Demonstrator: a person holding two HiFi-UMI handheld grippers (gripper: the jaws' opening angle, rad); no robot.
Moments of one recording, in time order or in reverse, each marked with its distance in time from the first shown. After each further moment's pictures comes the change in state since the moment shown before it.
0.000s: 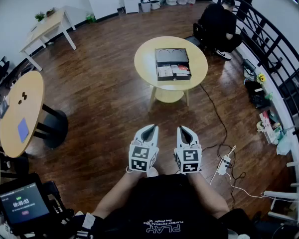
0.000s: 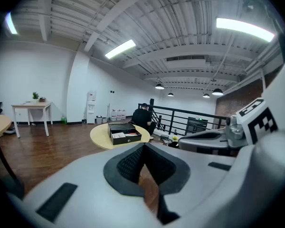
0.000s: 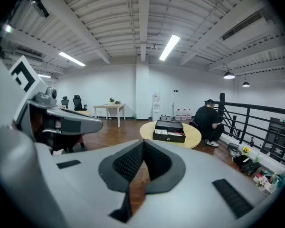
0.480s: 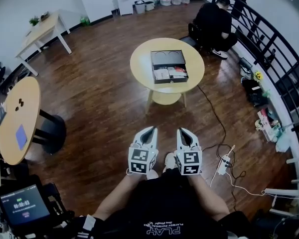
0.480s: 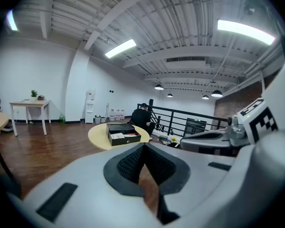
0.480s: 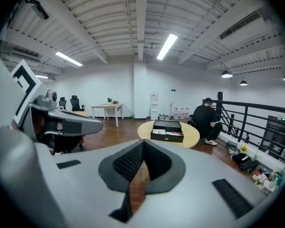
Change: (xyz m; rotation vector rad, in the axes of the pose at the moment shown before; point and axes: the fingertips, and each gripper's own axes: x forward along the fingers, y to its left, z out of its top) left arm -0.003 -0.008 -0.001 -0.010 -0.010 -0.009; right arm -0.013 -0.003 0.001 0.019 -0.004 -0.011
